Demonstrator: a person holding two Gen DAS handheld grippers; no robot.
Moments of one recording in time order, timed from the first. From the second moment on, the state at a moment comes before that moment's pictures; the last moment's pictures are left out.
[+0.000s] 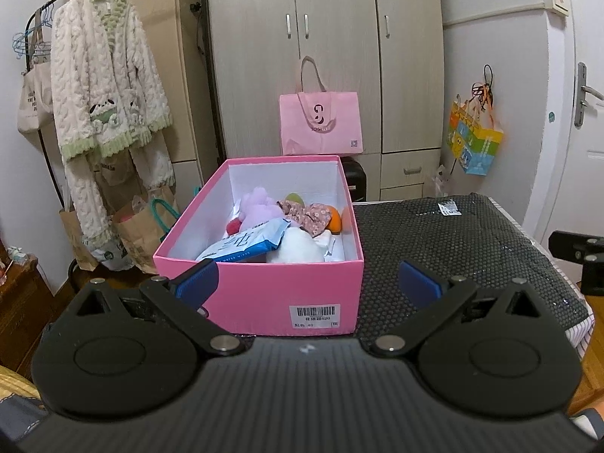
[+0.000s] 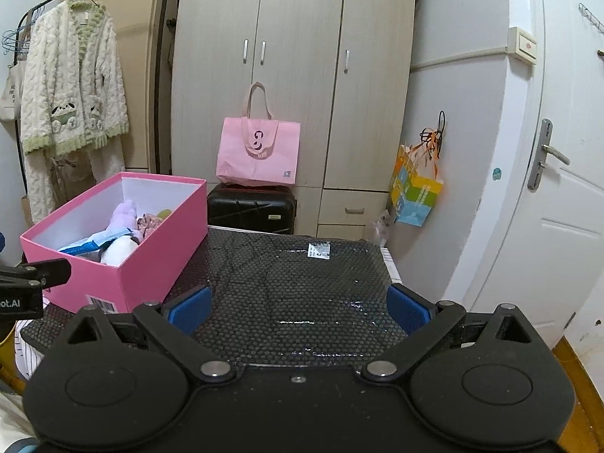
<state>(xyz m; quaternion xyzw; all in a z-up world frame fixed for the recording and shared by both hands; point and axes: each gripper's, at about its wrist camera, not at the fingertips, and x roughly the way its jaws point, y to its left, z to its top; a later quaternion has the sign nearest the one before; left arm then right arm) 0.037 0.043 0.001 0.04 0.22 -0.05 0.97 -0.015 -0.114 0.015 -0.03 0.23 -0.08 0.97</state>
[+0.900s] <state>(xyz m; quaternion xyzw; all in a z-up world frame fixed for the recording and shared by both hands) 0.019 0.039 -0.012 0.04 0.14 -0.06 0.99 -0.023 -0.118 0.003 -0.04 0.18 -0.08 0.98</state>
